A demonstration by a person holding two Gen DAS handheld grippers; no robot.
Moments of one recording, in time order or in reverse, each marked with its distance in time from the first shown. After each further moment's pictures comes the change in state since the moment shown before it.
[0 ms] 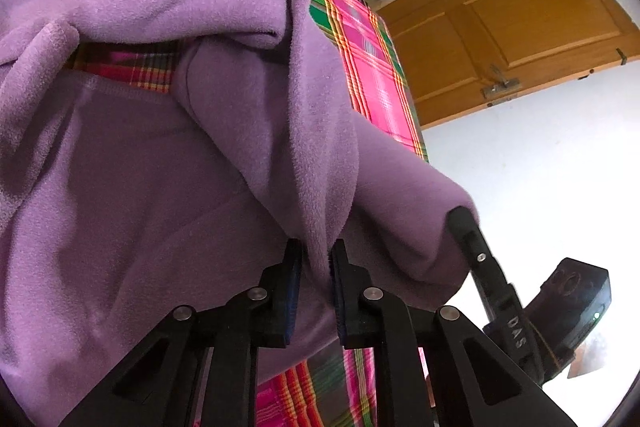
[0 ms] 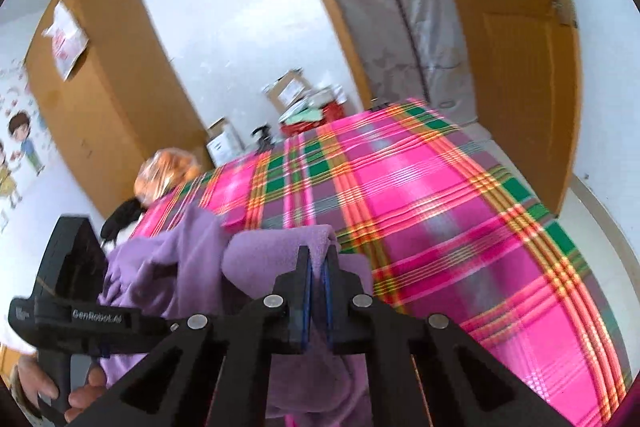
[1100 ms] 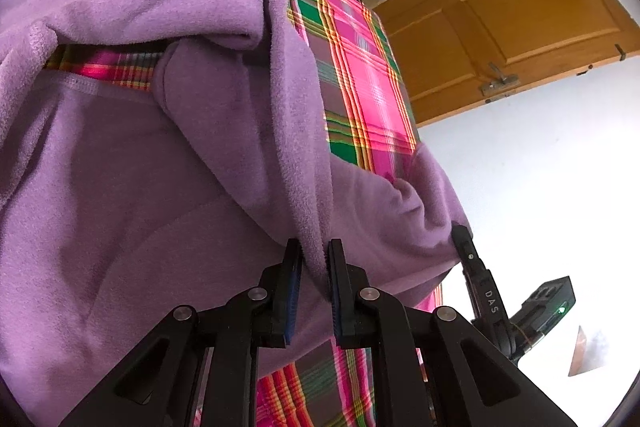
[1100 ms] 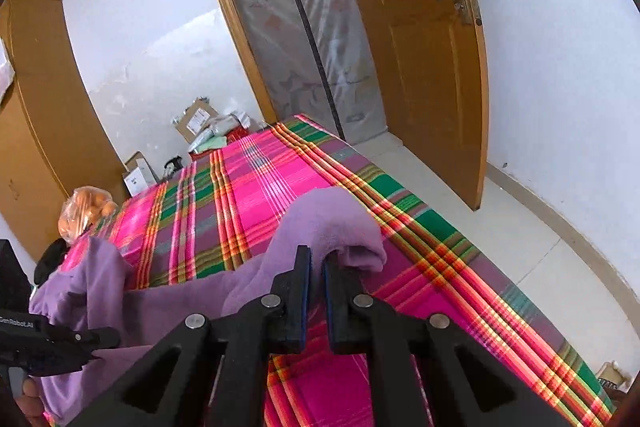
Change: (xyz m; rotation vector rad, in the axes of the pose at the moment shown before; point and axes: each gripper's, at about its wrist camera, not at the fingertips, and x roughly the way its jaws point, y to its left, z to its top) left arm 0.045 -0.005 0.013 0.010 0.006 -0.005; right arm -0.012 -0.058 -0.014 0.102 -0.068 -0.297
